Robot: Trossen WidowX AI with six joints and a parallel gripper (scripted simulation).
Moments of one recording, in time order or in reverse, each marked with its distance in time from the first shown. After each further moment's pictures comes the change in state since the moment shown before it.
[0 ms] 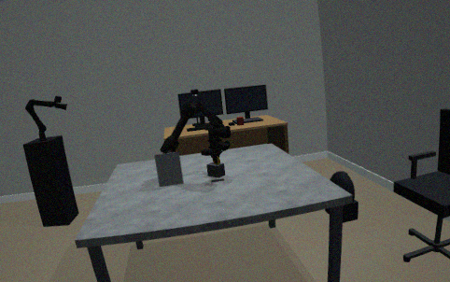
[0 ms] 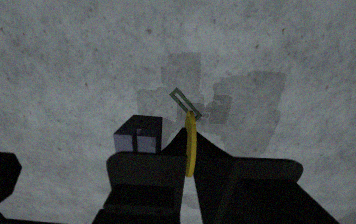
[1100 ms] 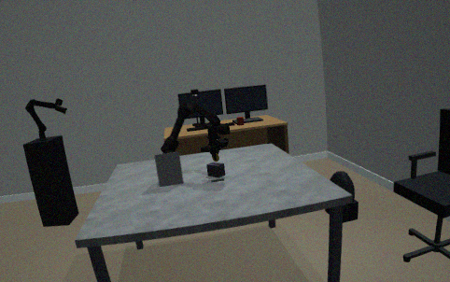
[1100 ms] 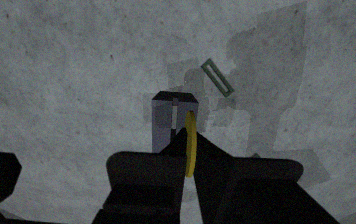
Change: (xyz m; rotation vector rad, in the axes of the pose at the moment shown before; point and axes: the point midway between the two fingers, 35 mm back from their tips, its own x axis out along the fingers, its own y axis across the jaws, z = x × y) arm -0.001 0.055 -0.054 0.018 0.000 0.002
